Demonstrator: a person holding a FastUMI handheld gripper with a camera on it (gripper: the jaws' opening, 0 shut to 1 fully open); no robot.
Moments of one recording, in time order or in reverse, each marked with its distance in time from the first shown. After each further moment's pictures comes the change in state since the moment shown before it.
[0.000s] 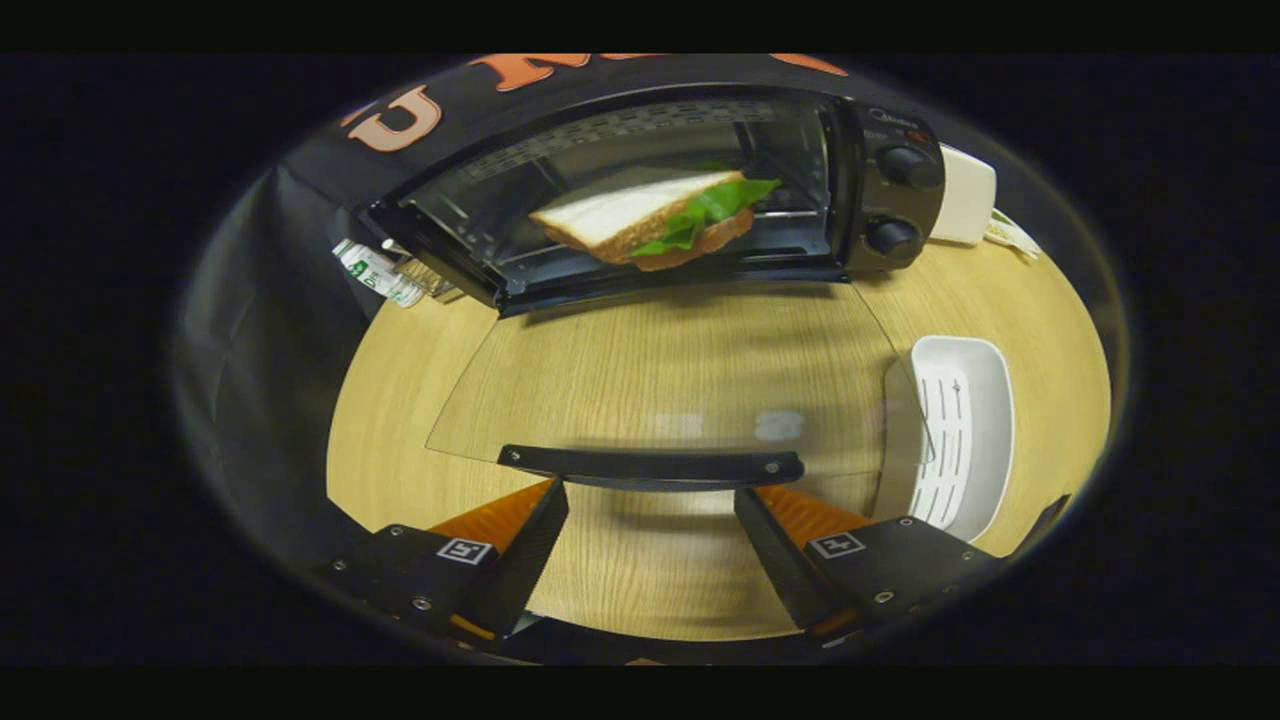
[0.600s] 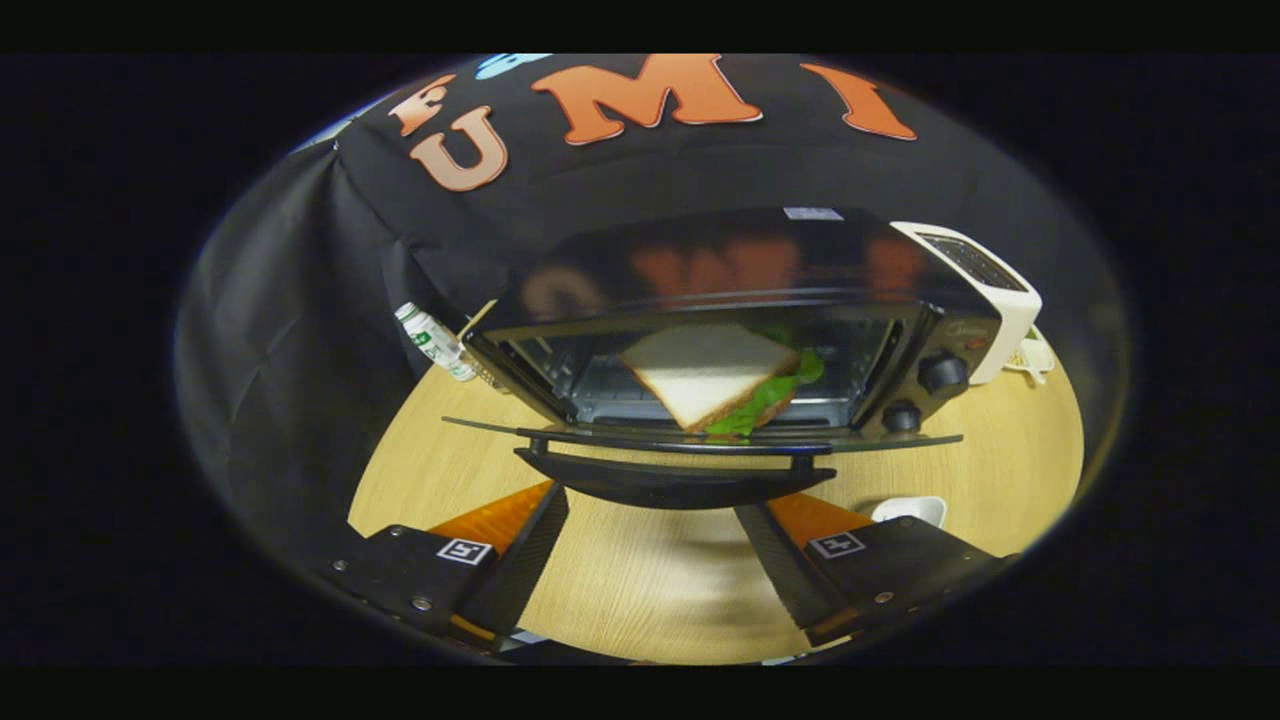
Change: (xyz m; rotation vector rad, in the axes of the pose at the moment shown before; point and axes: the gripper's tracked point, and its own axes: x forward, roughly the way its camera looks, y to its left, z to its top) arm -0.047 0.031 0.130 -0.110 -0.265 0.047
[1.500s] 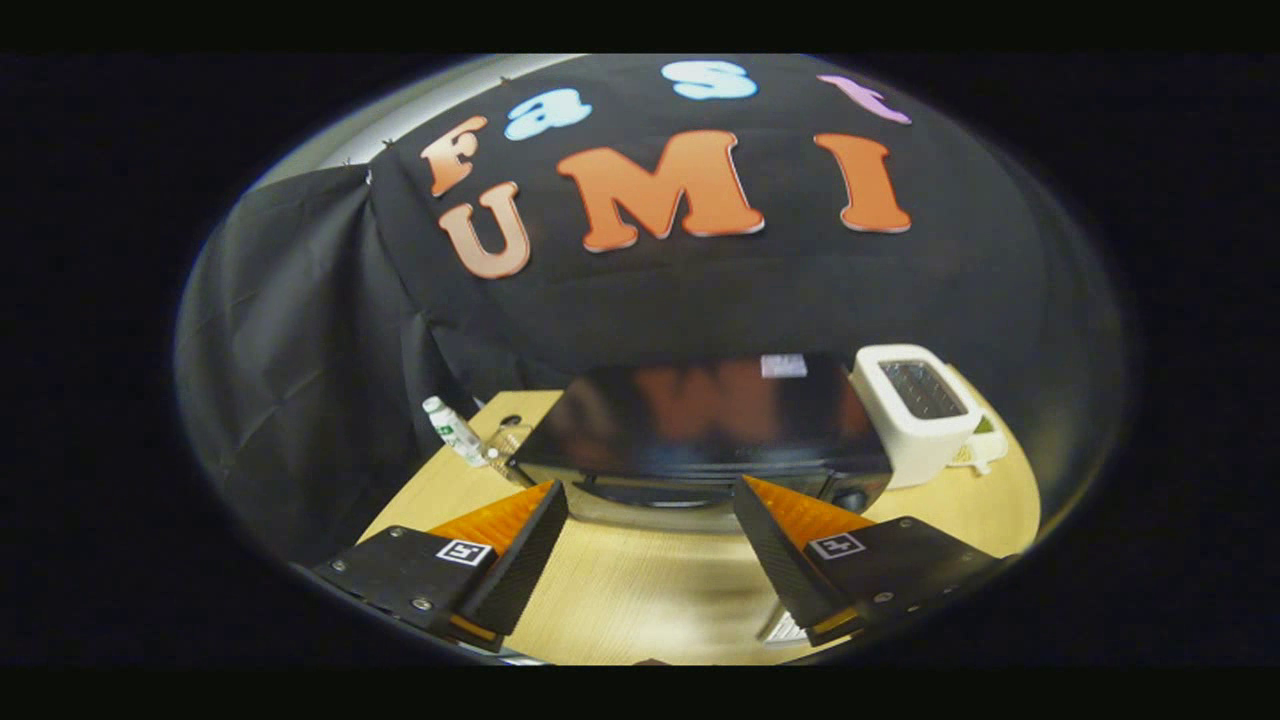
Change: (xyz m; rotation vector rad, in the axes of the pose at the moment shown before) arm -0.099 -0.005 0.121 -0.073 -0.383 -0.024
